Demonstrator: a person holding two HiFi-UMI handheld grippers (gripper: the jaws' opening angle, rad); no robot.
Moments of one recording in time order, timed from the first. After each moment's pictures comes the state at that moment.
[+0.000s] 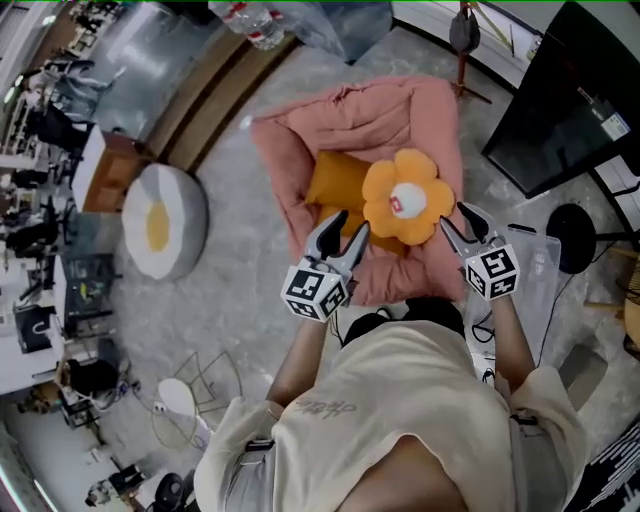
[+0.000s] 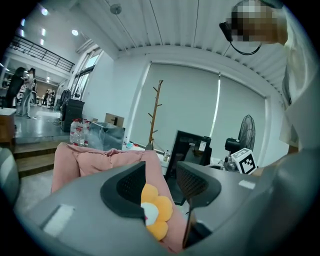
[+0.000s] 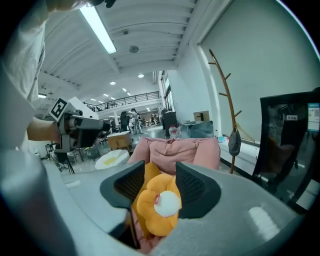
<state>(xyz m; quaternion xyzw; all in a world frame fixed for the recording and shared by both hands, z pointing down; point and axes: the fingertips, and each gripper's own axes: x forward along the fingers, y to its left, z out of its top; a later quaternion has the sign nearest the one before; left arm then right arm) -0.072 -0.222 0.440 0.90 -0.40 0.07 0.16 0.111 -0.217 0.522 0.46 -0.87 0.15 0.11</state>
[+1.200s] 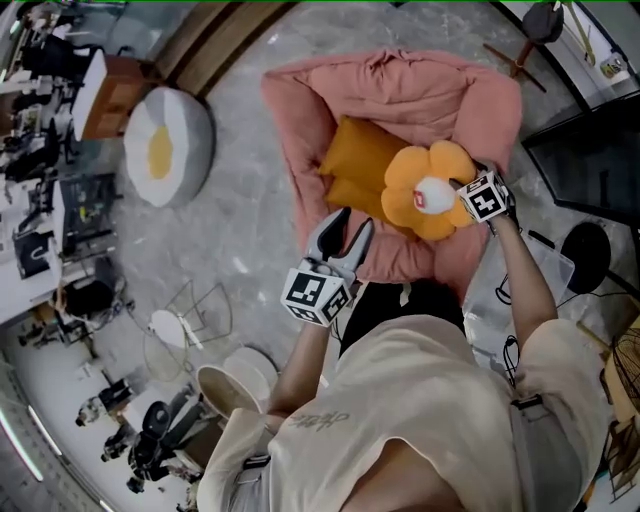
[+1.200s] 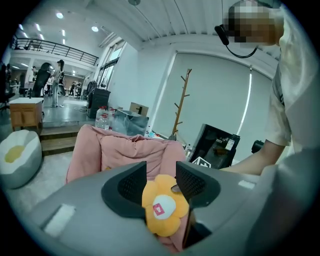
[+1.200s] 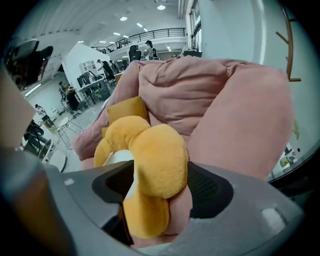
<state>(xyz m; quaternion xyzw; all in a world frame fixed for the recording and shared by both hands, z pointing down) -0.105 -0.264 0.482 0.82 -0.51 0.10 0.24 0.090 -0.374 0.742 0.30 -0.82 0.21 0.45</state>
